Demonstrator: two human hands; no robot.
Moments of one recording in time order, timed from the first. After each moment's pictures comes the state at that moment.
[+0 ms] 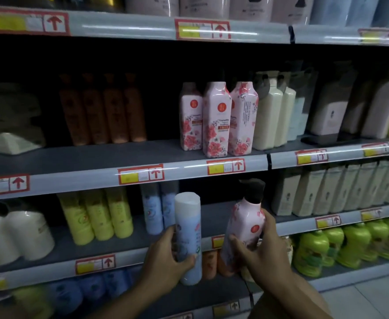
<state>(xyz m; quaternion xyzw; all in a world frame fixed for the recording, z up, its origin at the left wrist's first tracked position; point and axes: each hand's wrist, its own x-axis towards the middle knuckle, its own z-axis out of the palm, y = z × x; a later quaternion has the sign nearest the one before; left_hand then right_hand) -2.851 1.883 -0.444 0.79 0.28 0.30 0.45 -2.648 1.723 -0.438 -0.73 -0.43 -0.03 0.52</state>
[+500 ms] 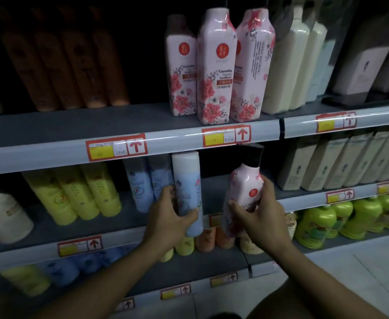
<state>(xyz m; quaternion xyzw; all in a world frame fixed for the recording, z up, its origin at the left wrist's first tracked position) -2.783 1.923 -0.460 0.78 0.35 0.35 0.39 -2.601 1.769 -0.453 -0.77 -0.40 0.00 0.50</state>
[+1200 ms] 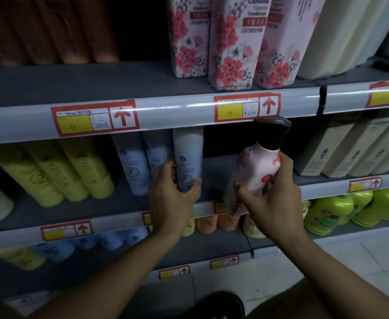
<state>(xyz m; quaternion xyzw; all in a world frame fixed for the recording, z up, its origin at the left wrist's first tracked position) -2.743 1.945 -0.493 0.73 0.39 0.49 0.26 -2.598 1.795 -0.452 -0.78 -0.38 -0.02 0.49</state>
